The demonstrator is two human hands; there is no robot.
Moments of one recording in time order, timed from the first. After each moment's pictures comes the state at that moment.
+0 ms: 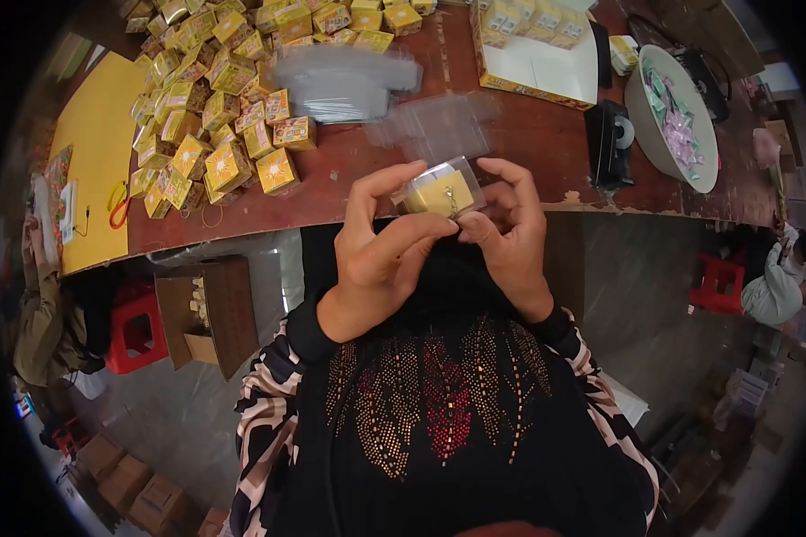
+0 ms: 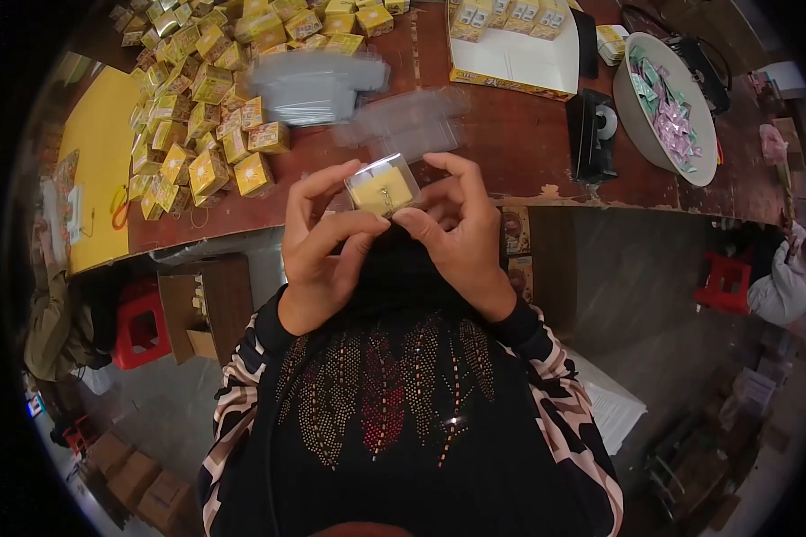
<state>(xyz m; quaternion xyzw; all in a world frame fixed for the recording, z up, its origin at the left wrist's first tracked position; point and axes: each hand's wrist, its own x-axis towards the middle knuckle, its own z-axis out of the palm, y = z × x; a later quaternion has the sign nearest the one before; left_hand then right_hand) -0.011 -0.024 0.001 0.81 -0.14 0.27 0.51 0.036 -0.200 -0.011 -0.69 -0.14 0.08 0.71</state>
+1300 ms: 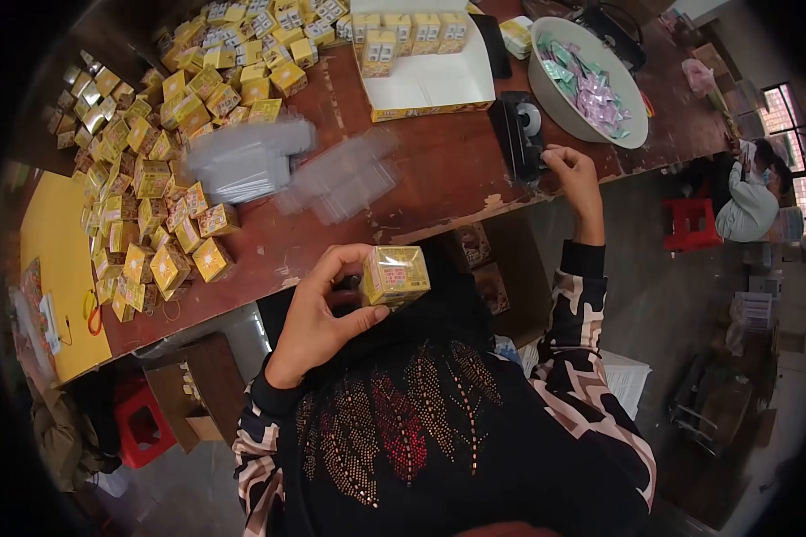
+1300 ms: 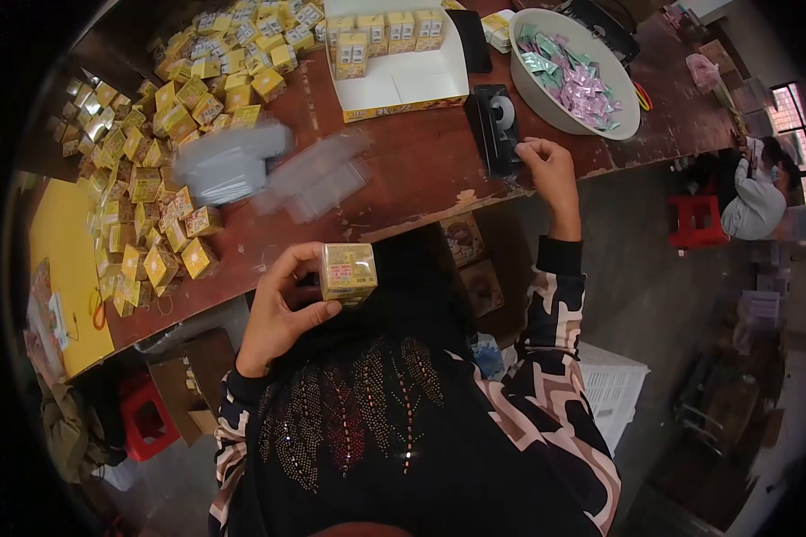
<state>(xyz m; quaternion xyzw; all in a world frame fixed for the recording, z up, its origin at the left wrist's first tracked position) 0.000 -0.025 0.006 0.66 -0.04 -0.20 0.72 0.157 -0.440 -0.049 -0.87 0.04 -0.04 0.50</state>
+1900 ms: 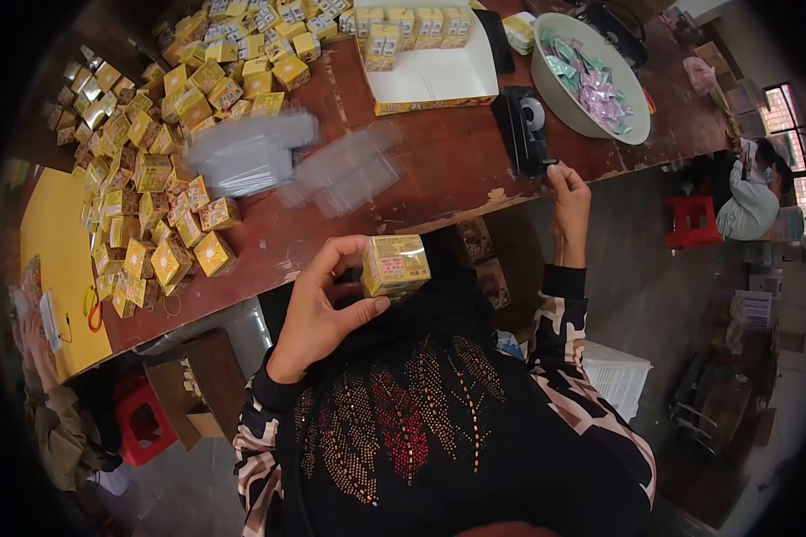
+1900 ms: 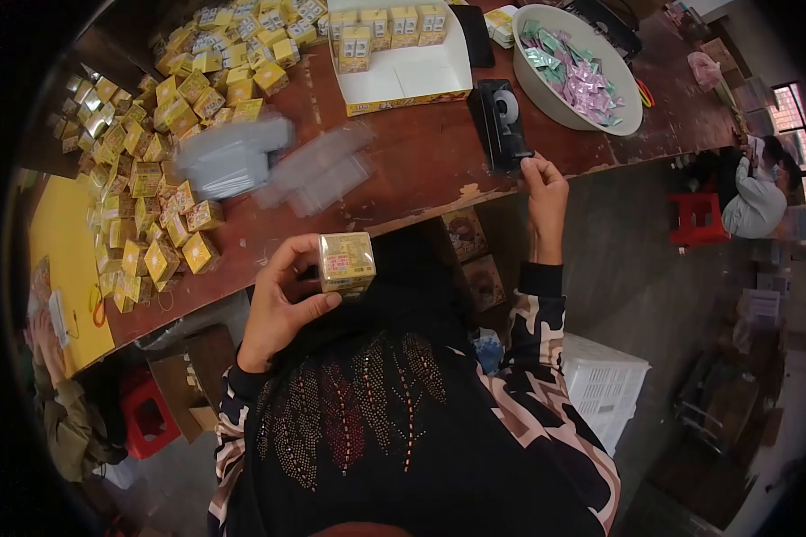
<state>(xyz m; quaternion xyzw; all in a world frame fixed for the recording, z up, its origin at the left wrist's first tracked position) -0.002 -0.022 0.001 0.64 -0.03 -0.19 0.74 0.114 -0.422 -0.088 -0.72 0.12 -0.13 0.67</state>
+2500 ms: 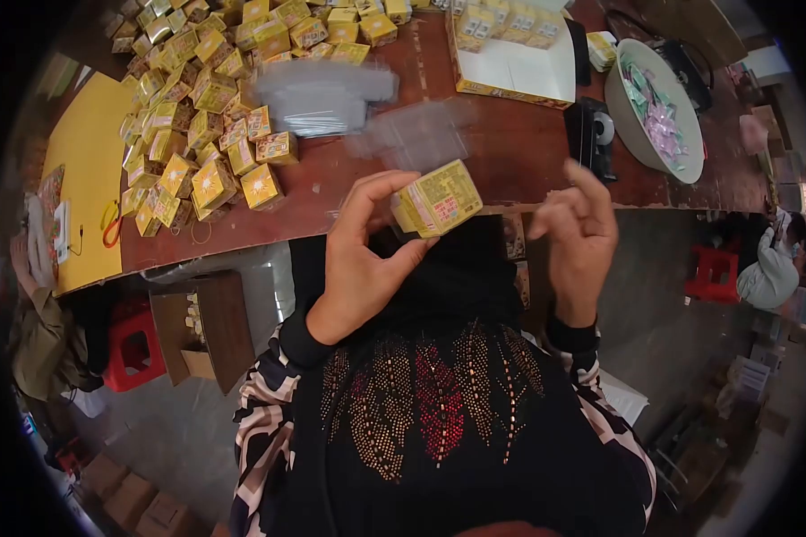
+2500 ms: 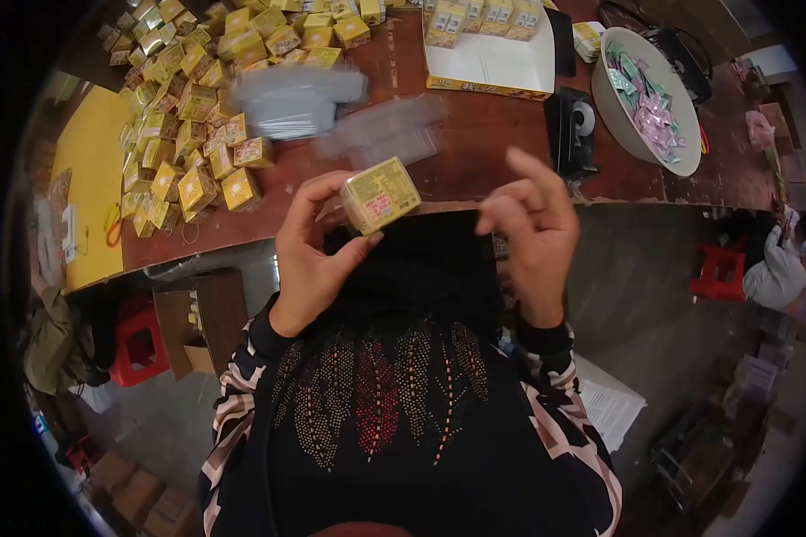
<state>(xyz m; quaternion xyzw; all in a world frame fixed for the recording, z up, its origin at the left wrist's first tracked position) -0.003 -0.028 -0.004 0.72 -0.05 0.09 0.69 0.044 -0.267 0.016 -0.65 -0.13 -0.04 0.75</state>
